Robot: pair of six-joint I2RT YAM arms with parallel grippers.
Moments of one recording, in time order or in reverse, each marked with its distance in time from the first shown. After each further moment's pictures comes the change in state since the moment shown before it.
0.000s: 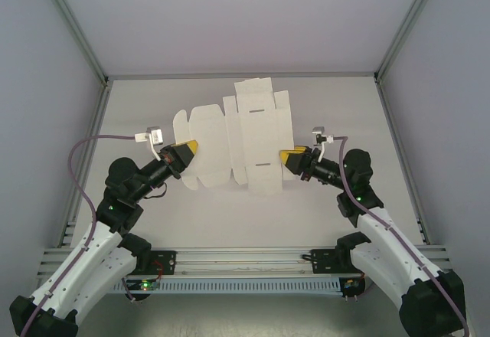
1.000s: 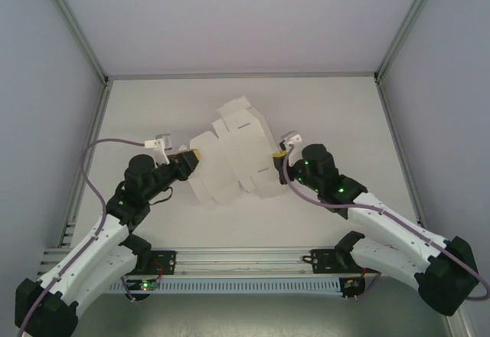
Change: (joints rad) left arm -0.007 0.106 -0.076 -0.156 -0.180 0.018; right arm 0.391 0.168 0.198 -0.493 0.813 -0.538
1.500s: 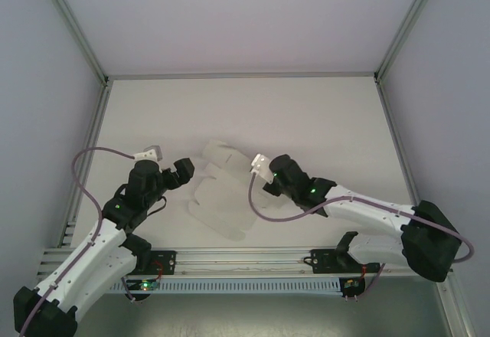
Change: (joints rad) left arm 0.000 -0.052 0.016 -0.332 -0.268 0.031; right arm 0.210 0.250 0.011 0.024 0.282 -0.473
